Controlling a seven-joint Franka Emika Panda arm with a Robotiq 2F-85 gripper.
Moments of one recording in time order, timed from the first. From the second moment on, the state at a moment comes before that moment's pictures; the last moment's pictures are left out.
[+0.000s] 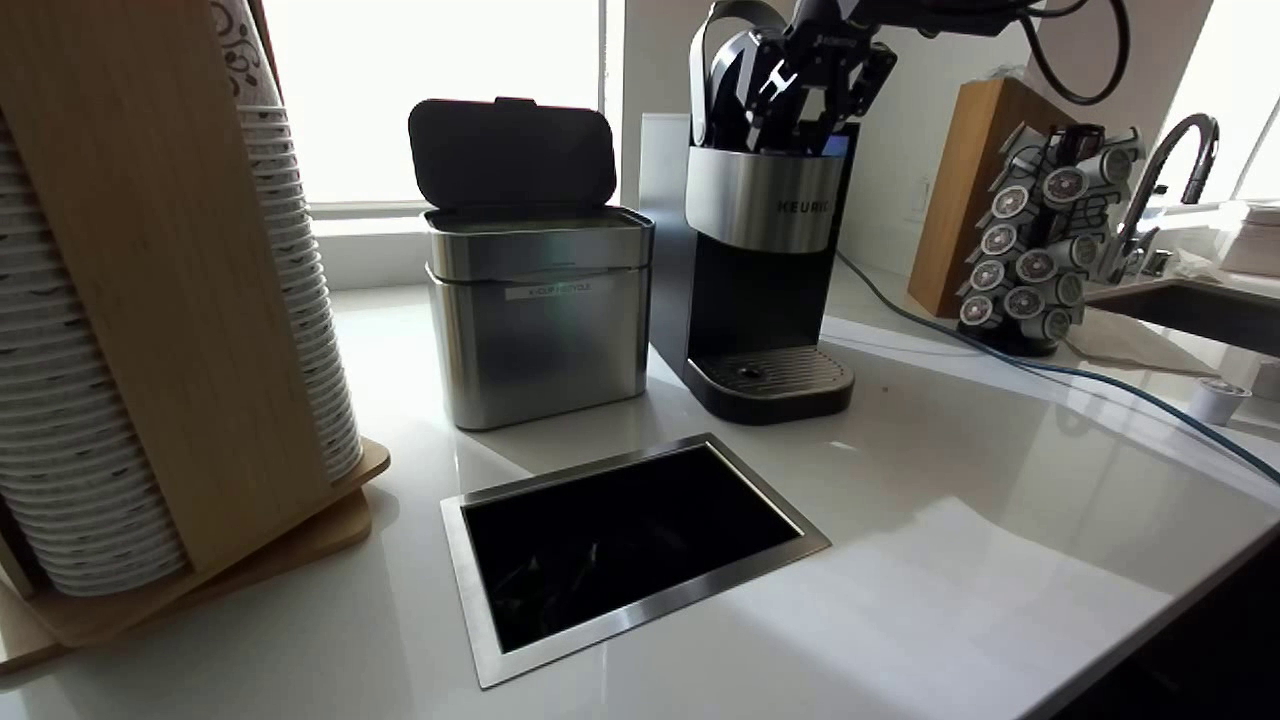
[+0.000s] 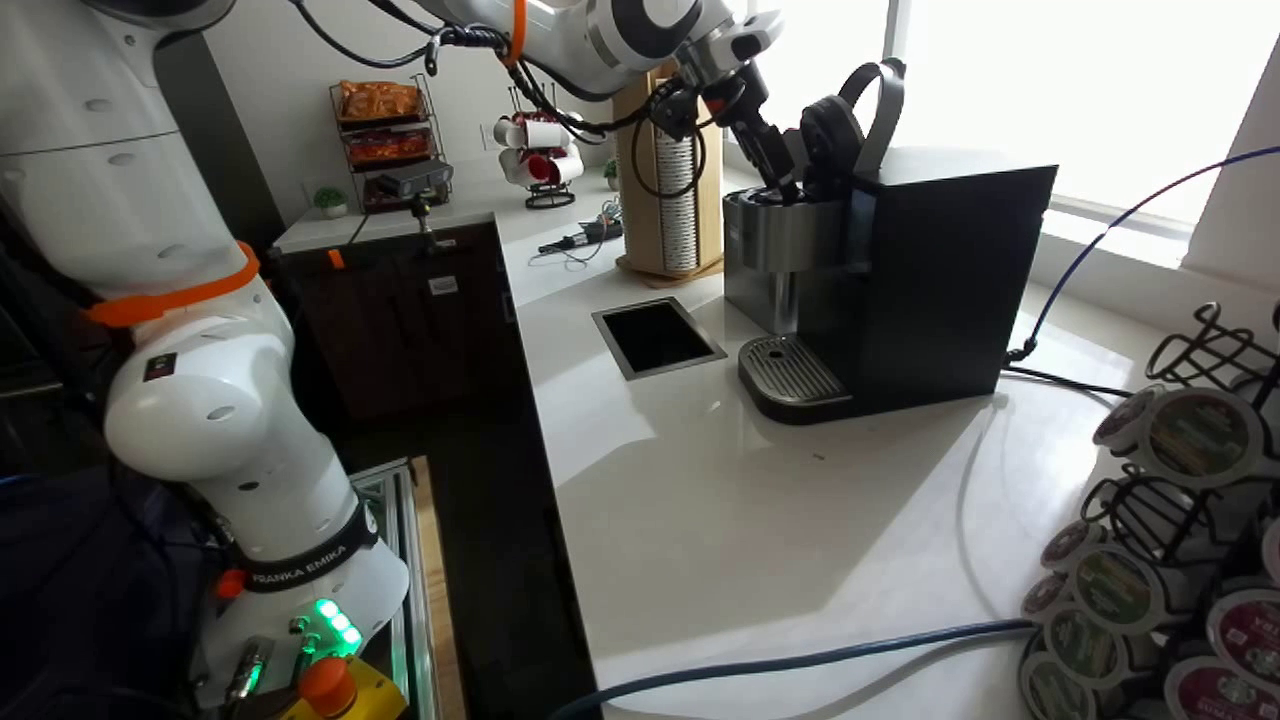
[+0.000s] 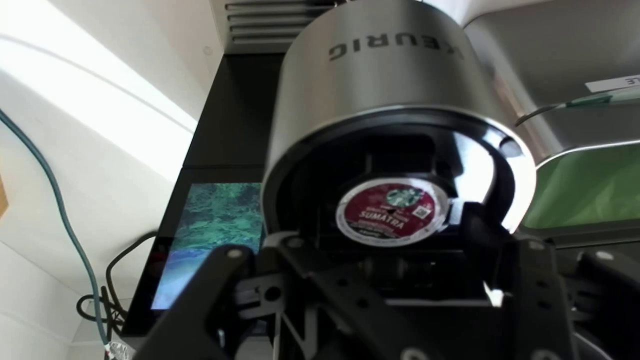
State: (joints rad) arm 0.04 -0.02 0.08 -1.97 -0.32 2.39 0.61
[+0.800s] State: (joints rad) arm 0.05 -0.02 0.08 -1.97 -0.36 2.39 0.61
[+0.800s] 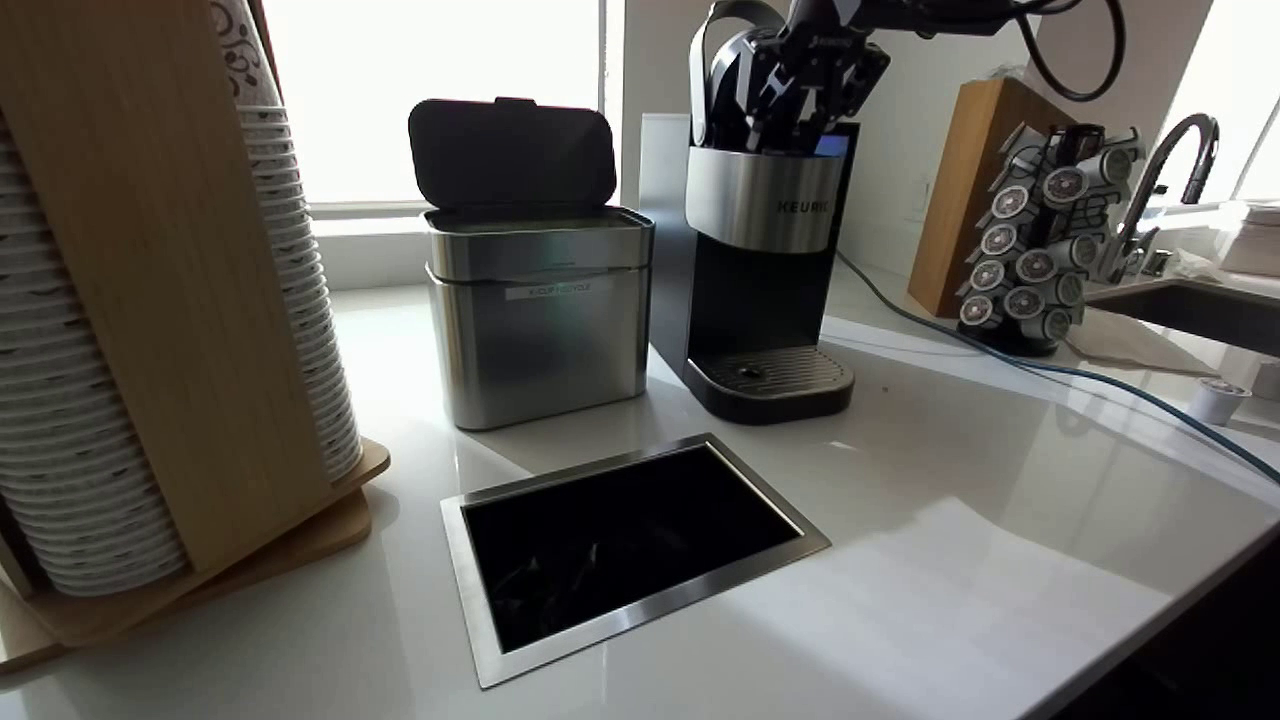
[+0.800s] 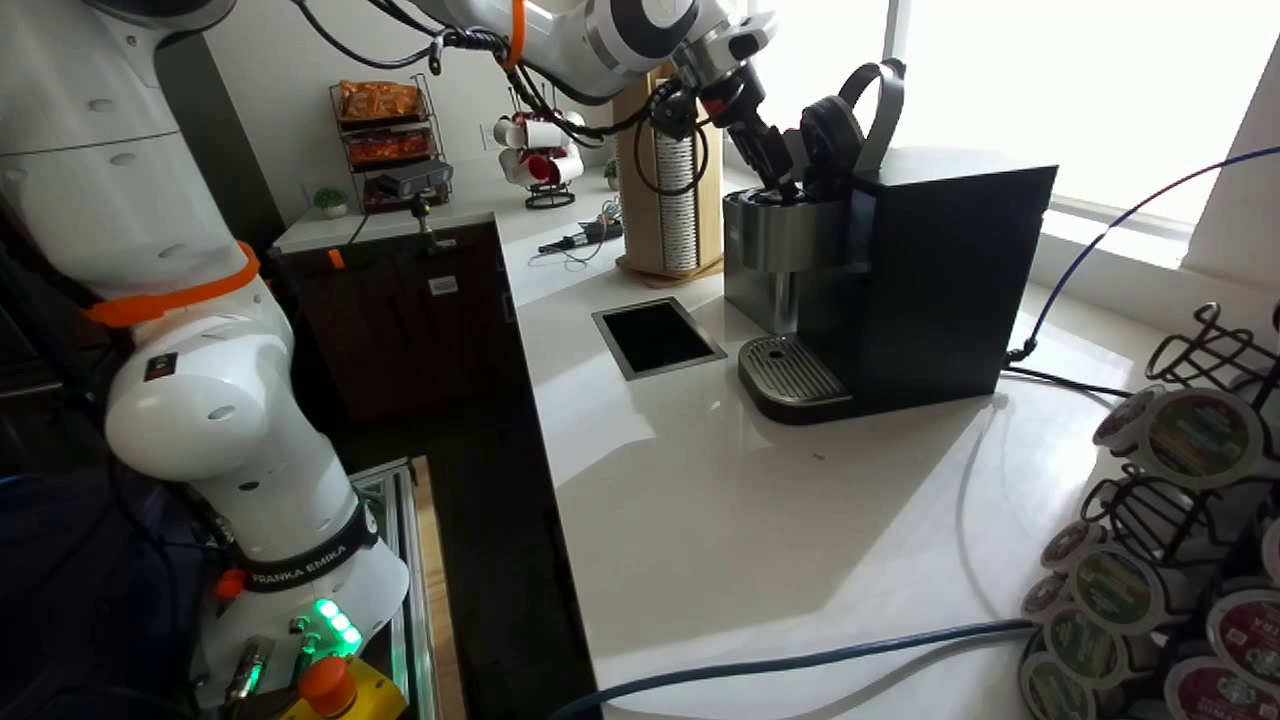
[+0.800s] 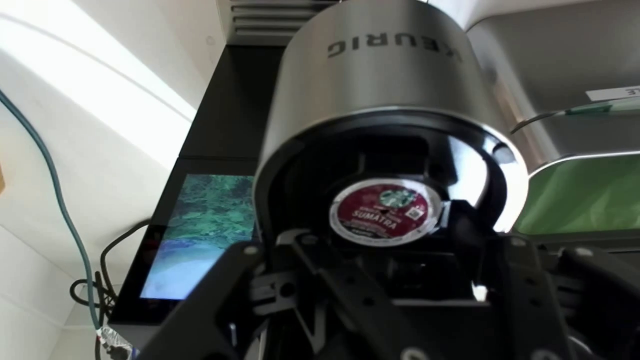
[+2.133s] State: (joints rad) arm 0.02 -0.20 0.08 -1.94 -0.37 2.40 0.61
